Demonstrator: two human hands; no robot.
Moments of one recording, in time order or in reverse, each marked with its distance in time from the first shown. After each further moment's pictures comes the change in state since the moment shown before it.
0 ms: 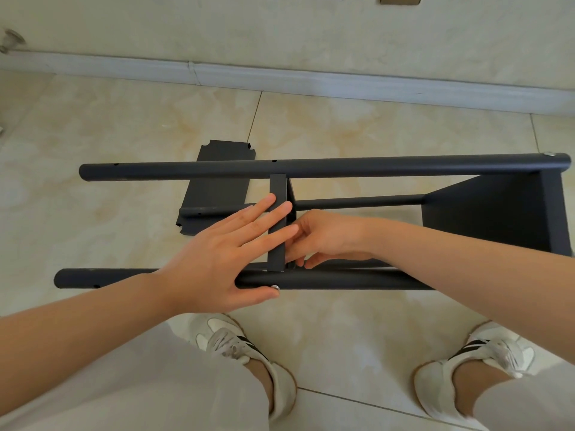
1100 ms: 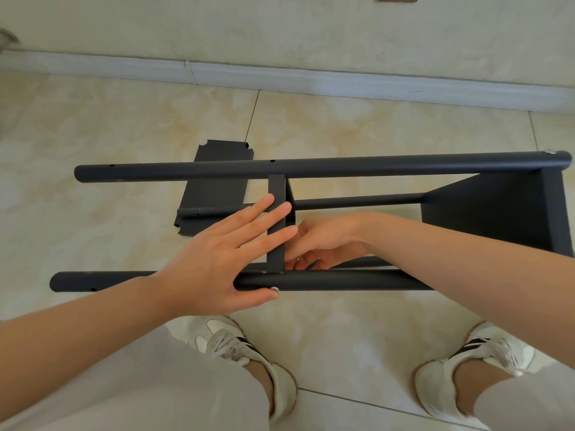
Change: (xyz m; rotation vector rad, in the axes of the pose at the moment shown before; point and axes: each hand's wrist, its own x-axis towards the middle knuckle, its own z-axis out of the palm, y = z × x) left_hand 0.000 -0.002 0.002 -0.026 0.015 0.013; right_hand 0.011 0.005 -0.008 0.142 -0.208 0.162
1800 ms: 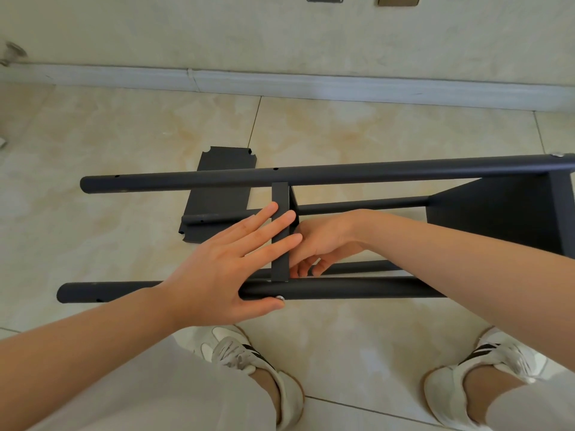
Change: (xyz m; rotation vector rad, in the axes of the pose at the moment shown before) left_hand 0.000 0.000 -0.001 -0.005 -0.021 -0.009; right_hand 0.005 -0.019 0.001 -0.188 0.023 0.072
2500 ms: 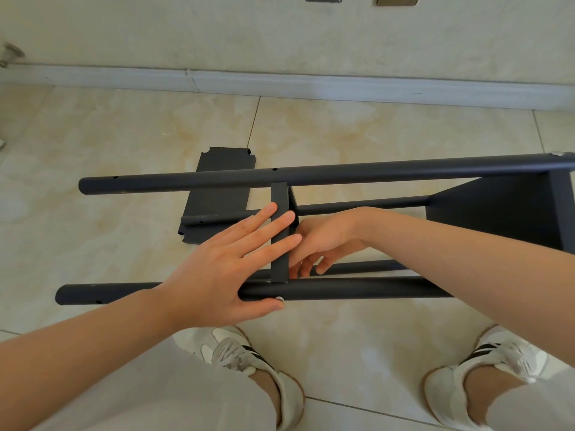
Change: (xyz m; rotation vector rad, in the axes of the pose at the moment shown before) left_hand 0.000 0.000 -0.001 0.015 0.009 0.003; right_hand -0.002 0.000 -0.005 -0.029 -0.014 0.005
